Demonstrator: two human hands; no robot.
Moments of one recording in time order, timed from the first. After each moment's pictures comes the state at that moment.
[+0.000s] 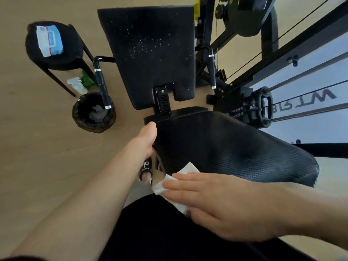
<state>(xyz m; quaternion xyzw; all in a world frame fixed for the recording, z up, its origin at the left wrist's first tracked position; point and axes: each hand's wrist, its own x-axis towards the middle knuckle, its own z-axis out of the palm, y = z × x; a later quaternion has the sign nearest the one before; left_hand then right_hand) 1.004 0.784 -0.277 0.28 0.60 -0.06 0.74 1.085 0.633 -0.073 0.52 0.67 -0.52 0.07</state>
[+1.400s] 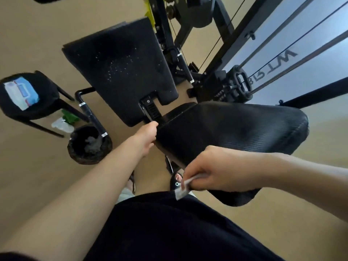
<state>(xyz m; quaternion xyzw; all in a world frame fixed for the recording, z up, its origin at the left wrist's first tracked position) 0.992 0.845 -0.268 0.47 0.49 -0.21 0.70 1.039 0.675 -0.072 0.72 0.46 -0.52 0.01</state>
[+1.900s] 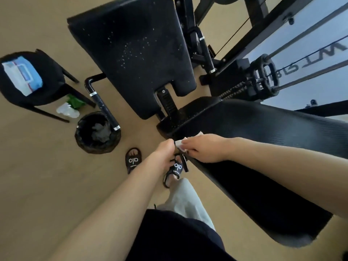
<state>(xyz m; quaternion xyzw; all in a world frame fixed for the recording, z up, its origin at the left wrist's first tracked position) 0.974 0.860 -0.323 0.37 0.54 -0.30 0.69 1.085 0.754 -0.272 0.71 0.48 -0.49 0.13</state>
